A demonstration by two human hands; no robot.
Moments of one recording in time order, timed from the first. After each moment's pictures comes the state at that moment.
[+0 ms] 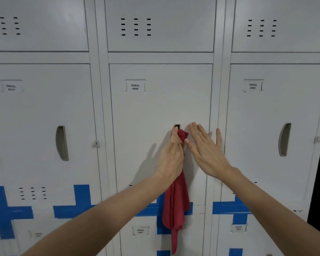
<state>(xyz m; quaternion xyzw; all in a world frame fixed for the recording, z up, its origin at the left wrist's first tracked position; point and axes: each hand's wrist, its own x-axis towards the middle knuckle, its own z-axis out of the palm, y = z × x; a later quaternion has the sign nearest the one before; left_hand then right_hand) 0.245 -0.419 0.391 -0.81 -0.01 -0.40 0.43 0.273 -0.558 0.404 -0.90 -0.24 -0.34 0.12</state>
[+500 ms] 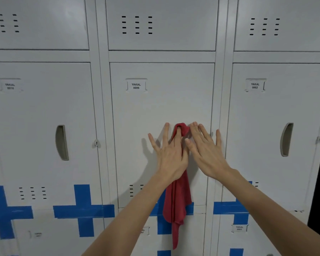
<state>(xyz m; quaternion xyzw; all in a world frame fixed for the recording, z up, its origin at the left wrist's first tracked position) 0.261 -0.423 0.385 -0.86 0.08 -0.50 -0.12 0.273 -0.551 0.401 -0.89 -0.24 -0.35 0.15</state>
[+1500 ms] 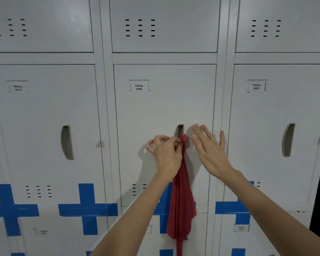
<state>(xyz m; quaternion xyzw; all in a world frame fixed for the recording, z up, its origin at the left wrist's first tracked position) 0.262 -0.417 0.389 -0.81 0.01 -0.52 -0.27 0.263 -0.554 0.404 -0.87 -0.25 -0.33 0.26</state>
